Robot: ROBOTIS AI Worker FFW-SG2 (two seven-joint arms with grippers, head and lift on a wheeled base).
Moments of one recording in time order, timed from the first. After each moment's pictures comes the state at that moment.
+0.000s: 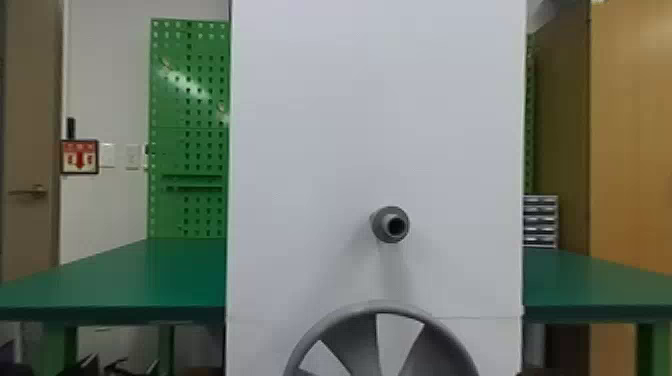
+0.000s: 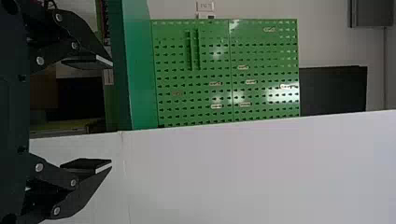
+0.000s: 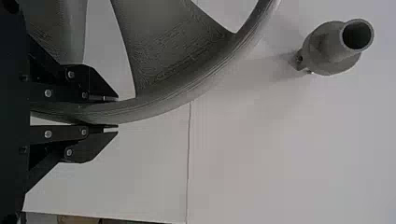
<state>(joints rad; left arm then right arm) -0.02 0.10 0.08 -2.29 0.06 0.51 -0.10 -0.17 0.00 0.05 -2.01 0.00 0.58 -0.07</state>
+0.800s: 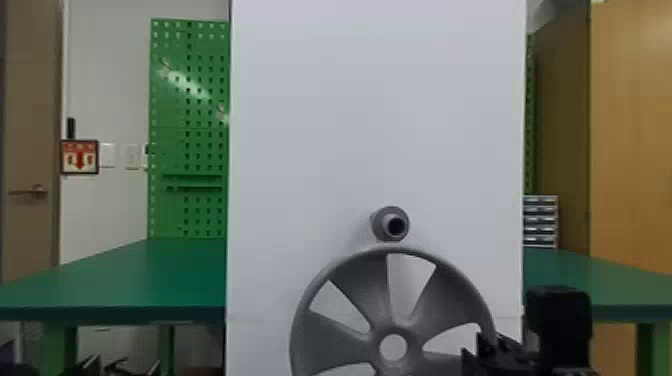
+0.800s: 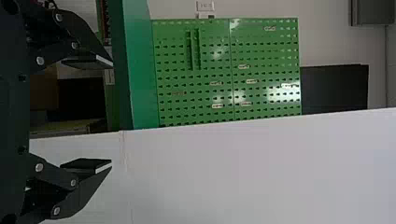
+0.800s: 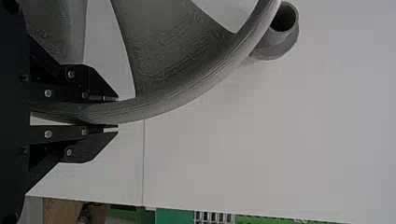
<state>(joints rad) -0.02 0.10 0.08 -2.29 0.05 0.52 -0.10 -0.34 -0.01 0.03 -2.19 0.00 0.95 -0.07</state>
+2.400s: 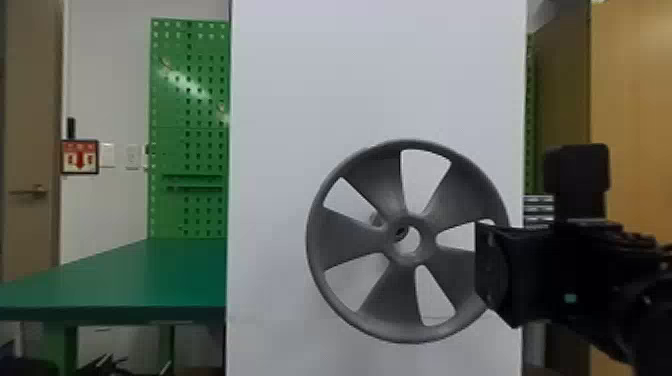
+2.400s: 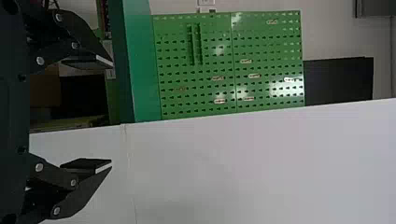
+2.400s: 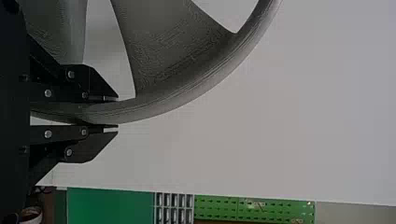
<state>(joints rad) -0.04 0.10 0.05 -2.28 0.02 0.54 -0.10 -0.74 -0.03 0.01 -2.20 0.00 1.29 -0.07</state>
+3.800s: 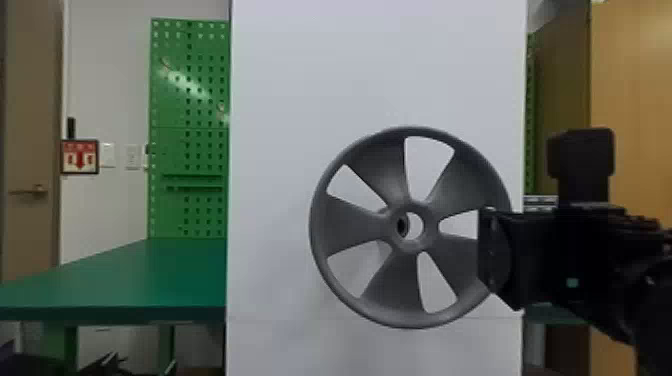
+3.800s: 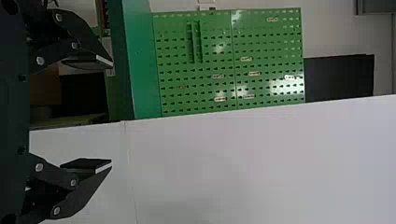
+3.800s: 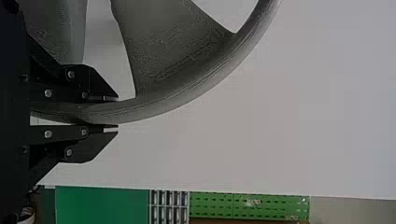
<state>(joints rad) -0.04 0.10 0.04 -2.28 0.02 0.54 -0.10 -0.78 -0.03 0.00 -2.18 -0.01 1.30 -0.07</state>
